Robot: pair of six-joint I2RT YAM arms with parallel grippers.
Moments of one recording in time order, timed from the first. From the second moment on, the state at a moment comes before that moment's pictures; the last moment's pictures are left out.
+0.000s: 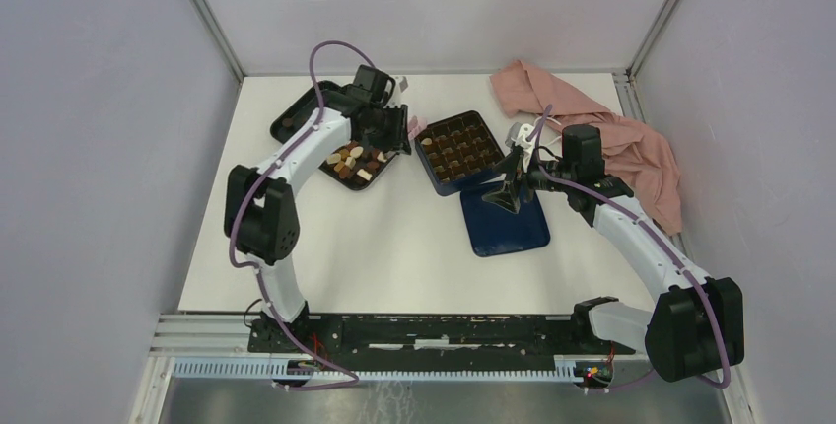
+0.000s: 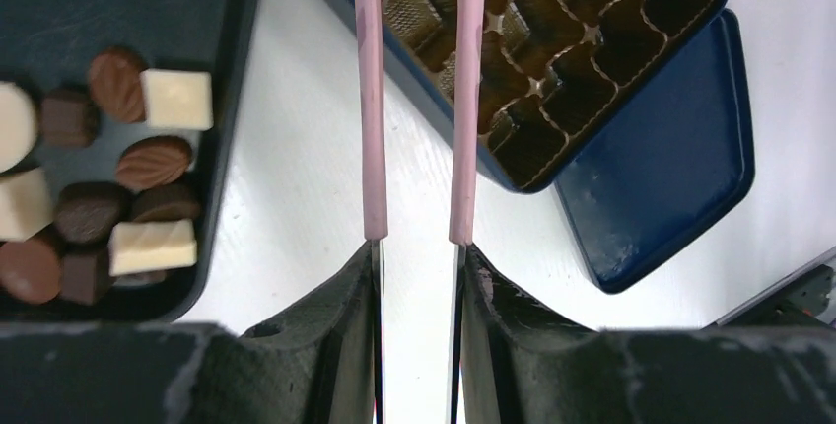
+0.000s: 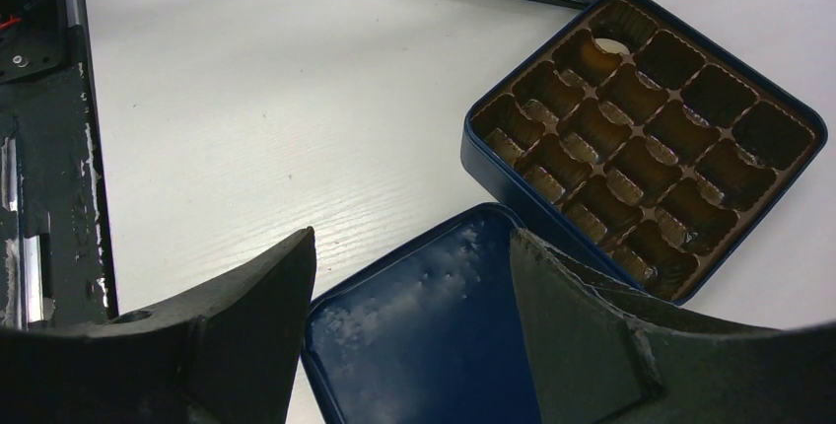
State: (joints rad) left arm -0.44 1.88 1.63 -0.72 0.24 -0.26; right arm 0.23 1.19 0.81 -0.18 -0.91 -0.44
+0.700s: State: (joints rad) left arm -0.17 1.81 1.51 -0.81 0.12 -0.18; right arm 0.23 1.19 0.81 -0.18 -0.91 -0.44
